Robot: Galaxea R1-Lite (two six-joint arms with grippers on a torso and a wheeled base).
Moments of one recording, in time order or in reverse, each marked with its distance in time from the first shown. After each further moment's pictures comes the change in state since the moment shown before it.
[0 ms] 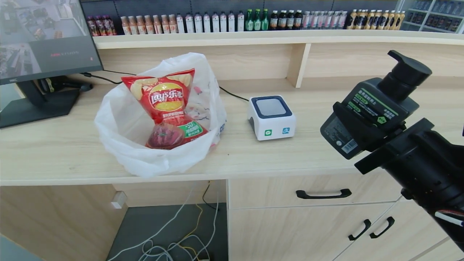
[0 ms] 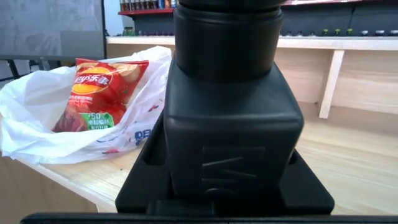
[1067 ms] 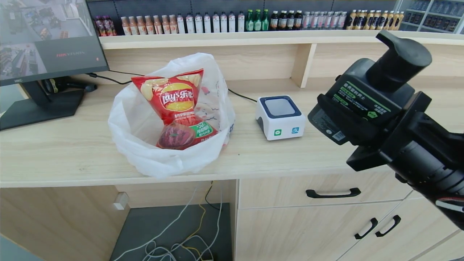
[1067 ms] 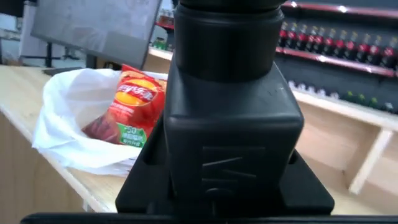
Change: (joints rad) left arm 0.001 0.000 0.000 0.000 0.000 0.000; right arm -0.044 0.032 -0.110 0.000 0.337 -0.247
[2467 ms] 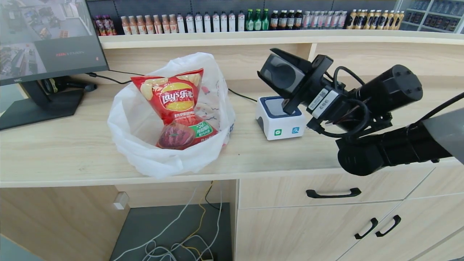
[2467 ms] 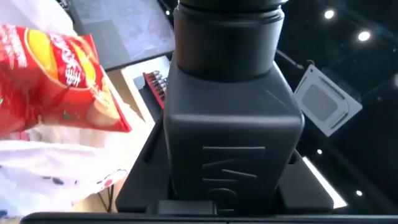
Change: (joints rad) left arm 0.000 0.000 0.000 0.000 0.000 0.000; right arm -0.181 0.548 -0.796 0.004 0.525 -0.575
